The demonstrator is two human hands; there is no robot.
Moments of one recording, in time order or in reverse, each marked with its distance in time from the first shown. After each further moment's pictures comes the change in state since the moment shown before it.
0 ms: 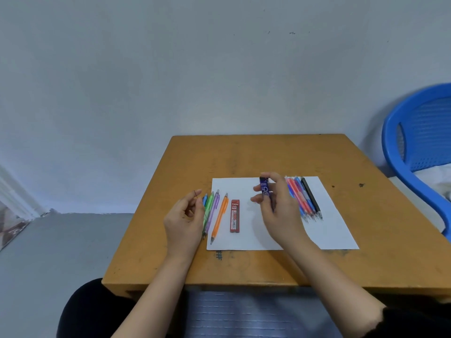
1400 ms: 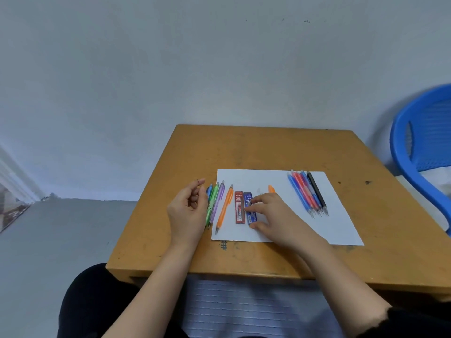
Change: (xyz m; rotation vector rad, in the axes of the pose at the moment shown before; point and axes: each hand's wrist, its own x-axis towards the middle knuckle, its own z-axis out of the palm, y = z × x) left_hand 0.001 -0.001 0.000 -0.060 0.021 -0.113; right_hand -0.001 0.000 -0.001 -0.624 -0.657 -0.008
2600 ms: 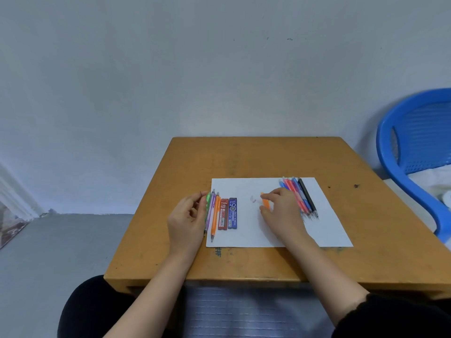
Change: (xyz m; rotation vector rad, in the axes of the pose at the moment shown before) left_hand -0.003 0.002 -0.001 0.090 -0.048 0.273; right_hand 0.009 0.023 0.006 0.190 0.442 0.301
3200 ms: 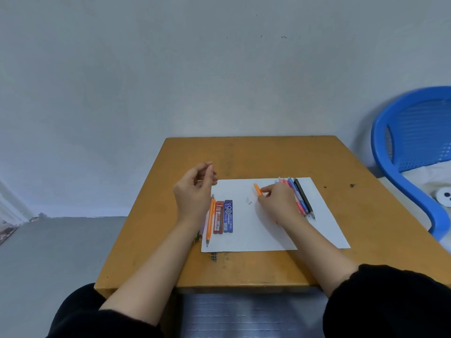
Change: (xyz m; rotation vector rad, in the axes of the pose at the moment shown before) left_hand 0.057 0.027 0.037 -0.270 0.032 -0.243; right_hand 0.036 -0.006 -0.008 0.128 -0.117 0.252
